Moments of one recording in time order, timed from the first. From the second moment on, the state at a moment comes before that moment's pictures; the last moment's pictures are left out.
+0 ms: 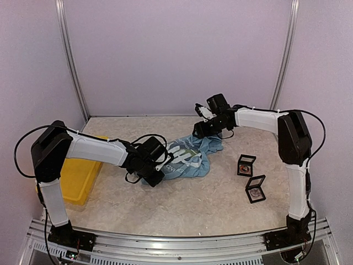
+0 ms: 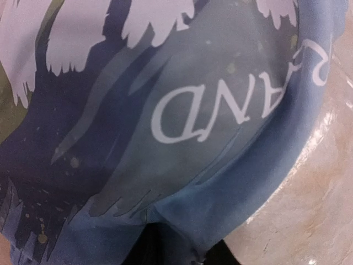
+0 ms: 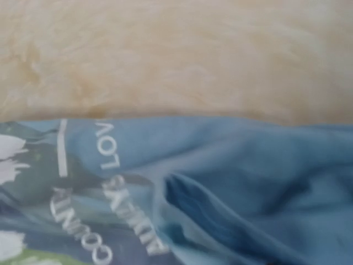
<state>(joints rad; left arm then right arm) -0.85 1.90 1.16 -0.38 -0.11 0.00 0.51 2.14 1.73 -0.40 -0.13 0.09</state>
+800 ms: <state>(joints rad) -0.72 1.73 1.26 -0.38 -0.17 -0.02 0.53 2.31 2.12 -0.63 -0.16 -0.09</state>
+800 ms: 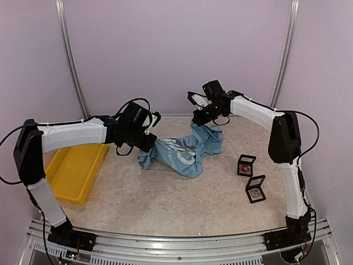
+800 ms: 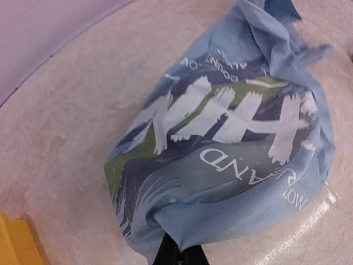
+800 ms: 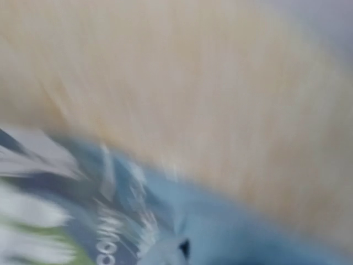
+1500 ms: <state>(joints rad) -0.69 1.27 1.62 -0.56 -0.25 0.04 0.50 1.34 1.67 -0.40 -0.28 -0.01</state>
